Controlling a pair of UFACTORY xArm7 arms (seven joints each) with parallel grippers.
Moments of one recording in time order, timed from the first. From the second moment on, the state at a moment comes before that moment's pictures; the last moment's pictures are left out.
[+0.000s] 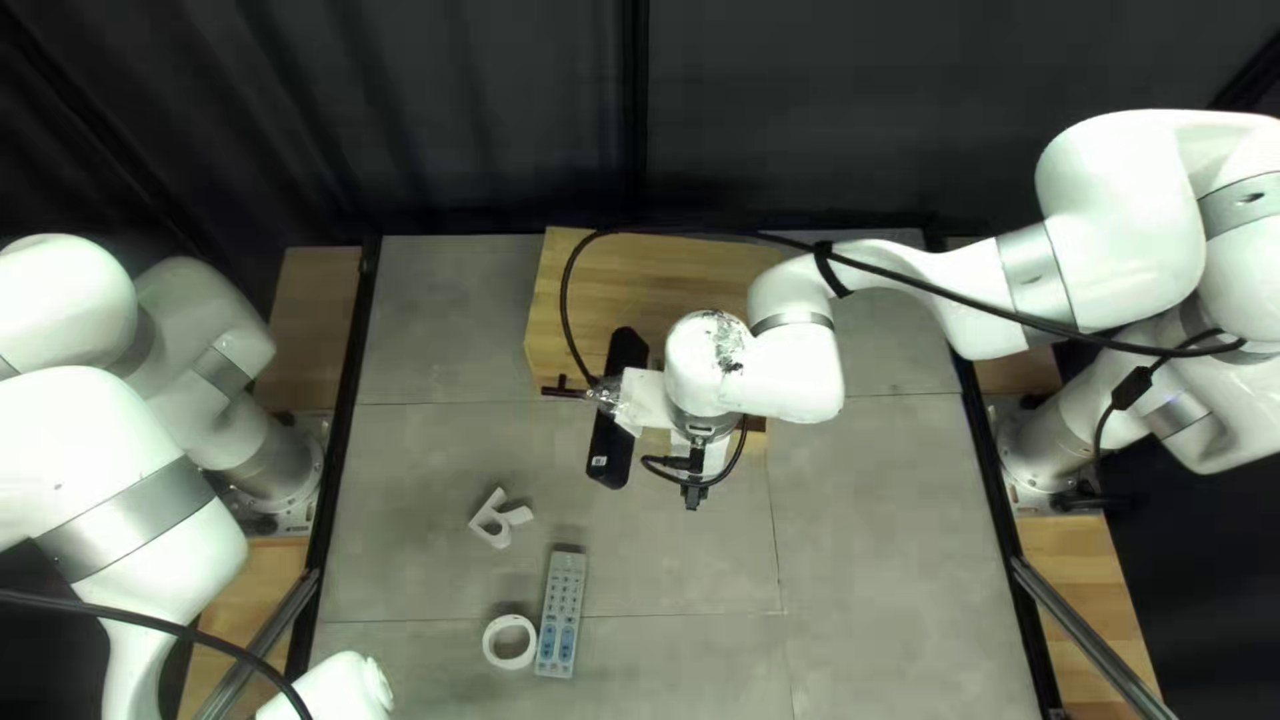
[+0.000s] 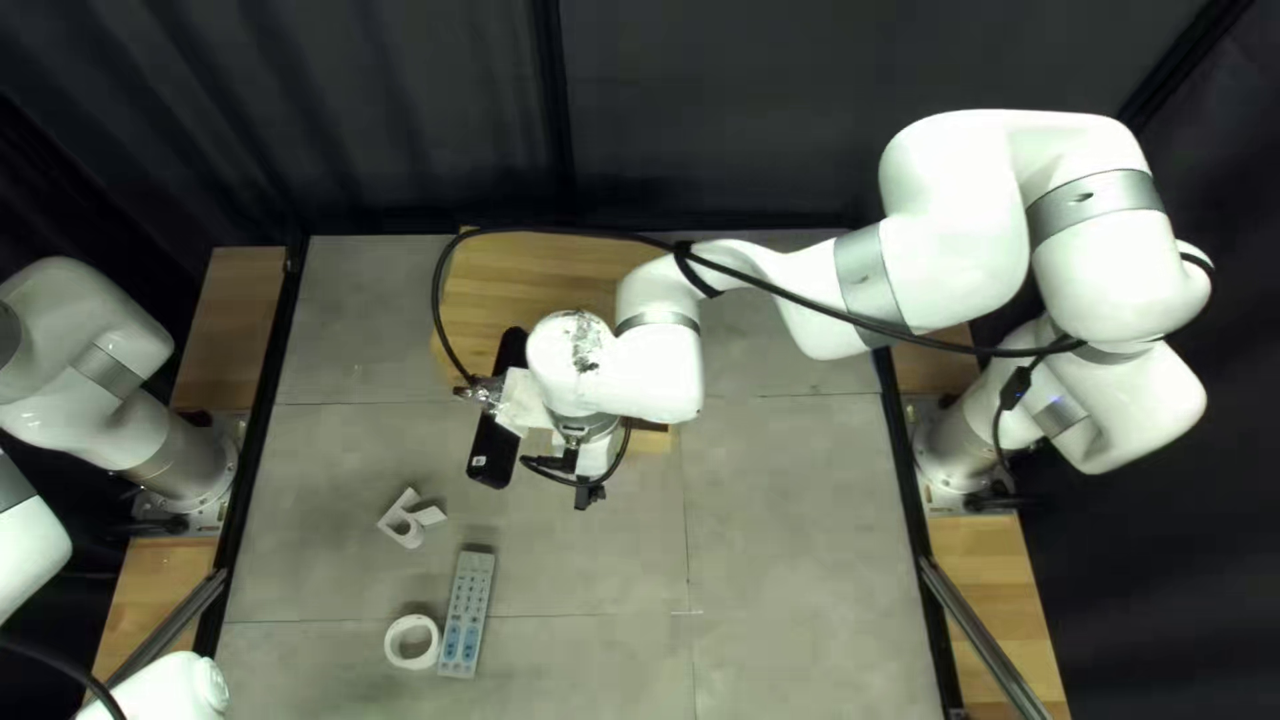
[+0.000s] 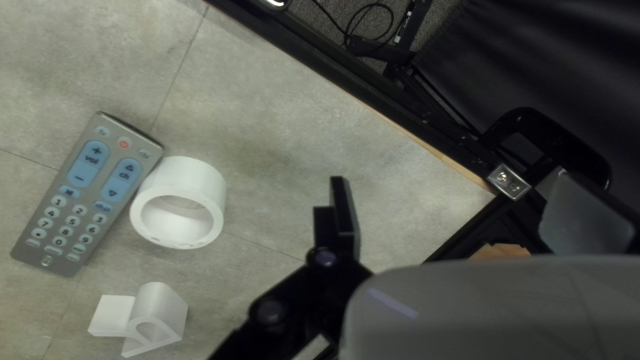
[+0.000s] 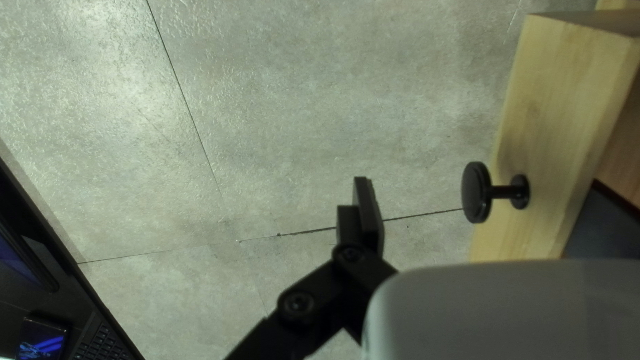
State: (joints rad) left arm -0.61 0.19 -0.34 1.14 -0.07 1.09 0.07; right arm 0.49 0.25 -0.44 1.21 0.13 1.03 0.17
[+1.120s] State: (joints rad) left arm -0.61 0.19 -0.34 1.14 -0.07 1.09 0.07; right arm 0.49 0.28 -0.41 1.28 0.16 1.06 0.16
